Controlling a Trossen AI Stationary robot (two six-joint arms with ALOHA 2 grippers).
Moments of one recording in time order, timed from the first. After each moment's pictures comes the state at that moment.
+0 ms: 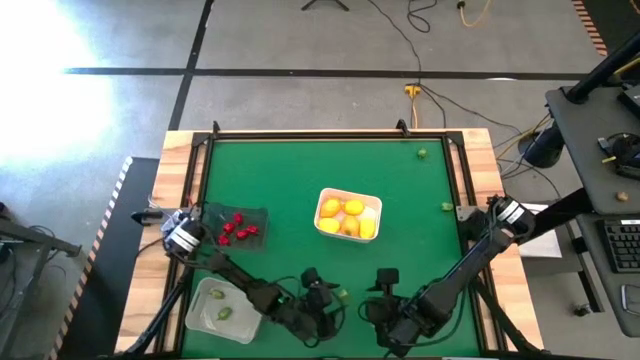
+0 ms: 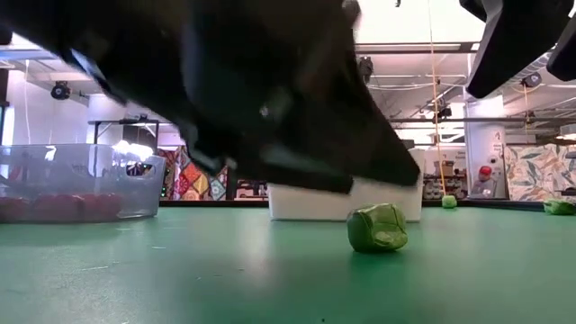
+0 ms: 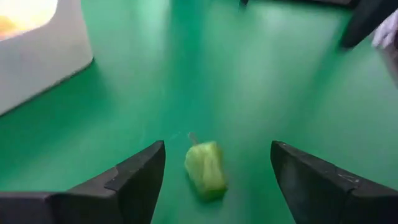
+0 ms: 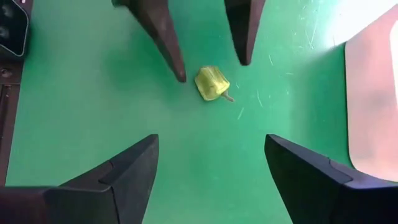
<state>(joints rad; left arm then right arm) -0.62 2.18 1.27 0.25 -0.77 -0.61 0.77 1.87 1.37 -0.73 0.53 0.67</state>
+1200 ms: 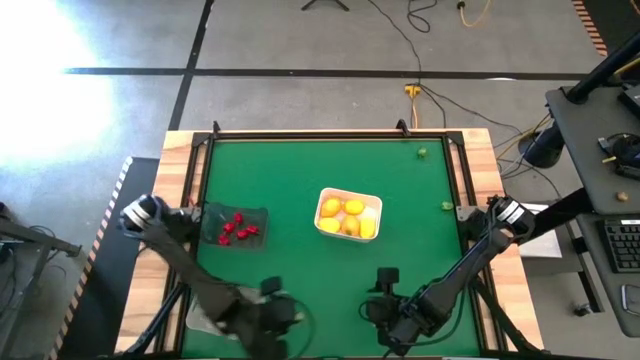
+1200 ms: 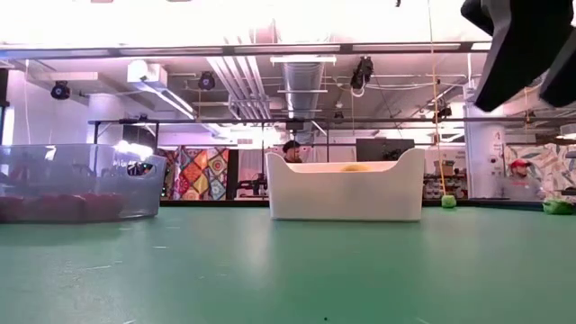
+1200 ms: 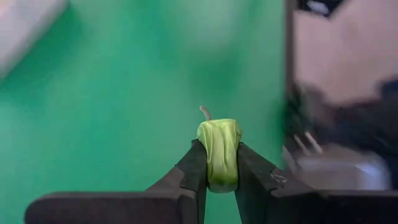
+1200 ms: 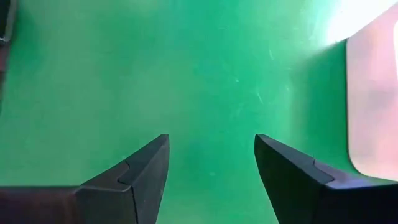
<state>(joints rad) -0.78 1.82 1.43 -0.61 -0.47 -0.86 0.77 1.87 1.34 -0.72 0.53 0.66</state>
